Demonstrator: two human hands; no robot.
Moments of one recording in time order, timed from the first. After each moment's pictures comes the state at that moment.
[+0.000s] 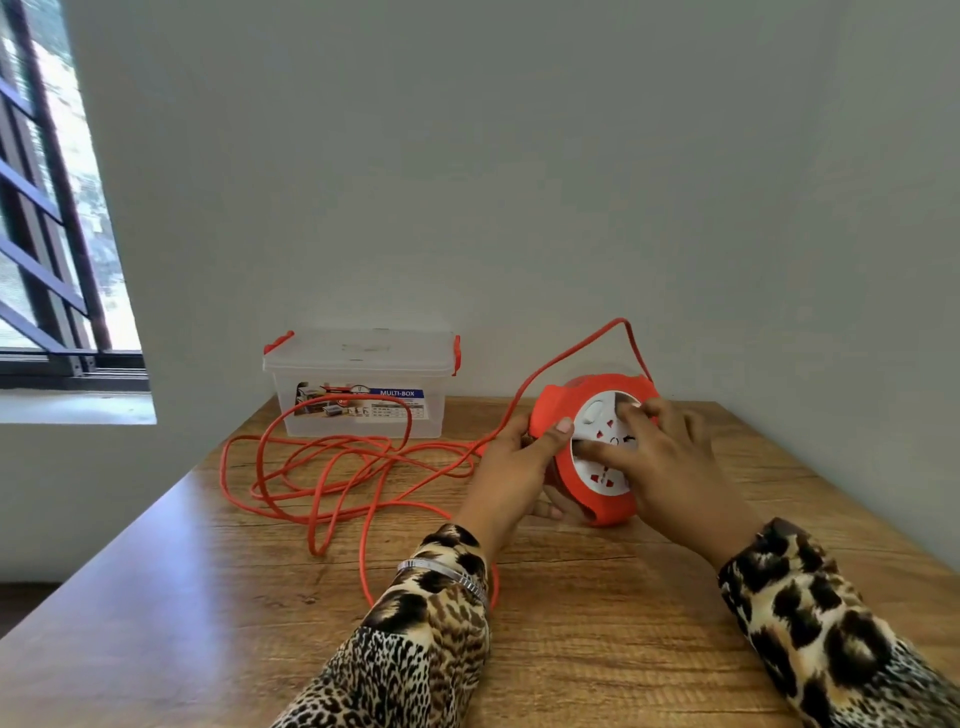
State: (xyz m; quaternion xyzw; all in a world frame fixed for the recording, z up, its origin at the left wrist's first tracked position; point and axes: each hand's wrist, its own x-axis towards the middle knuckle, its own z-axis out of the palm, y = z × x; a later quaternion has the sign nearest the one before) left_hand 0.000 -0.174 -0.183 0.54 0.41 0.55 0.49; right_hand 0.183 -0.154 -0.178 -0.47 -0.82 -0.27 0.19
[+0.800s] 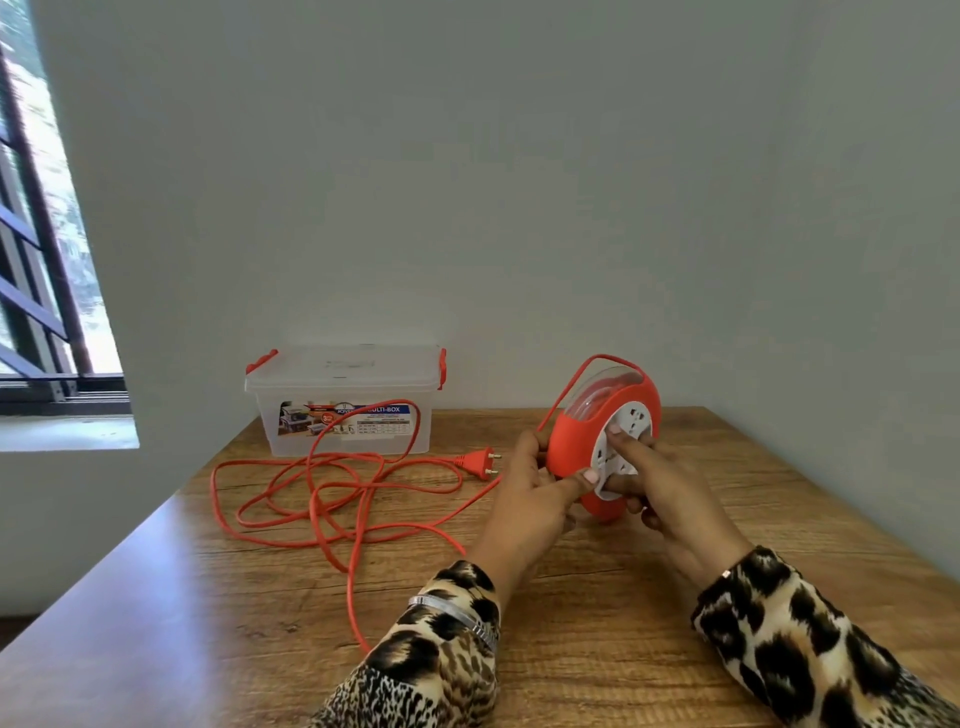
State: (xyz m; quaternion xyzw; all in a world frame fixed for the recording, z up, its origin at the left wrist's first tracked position) left_hand 0.026 -0.179 -0.192 0.56 0.36 0.55 0.50; right_hand 0.165 -0.175 -0.165 -0.49 -0.46 0.48 0.57
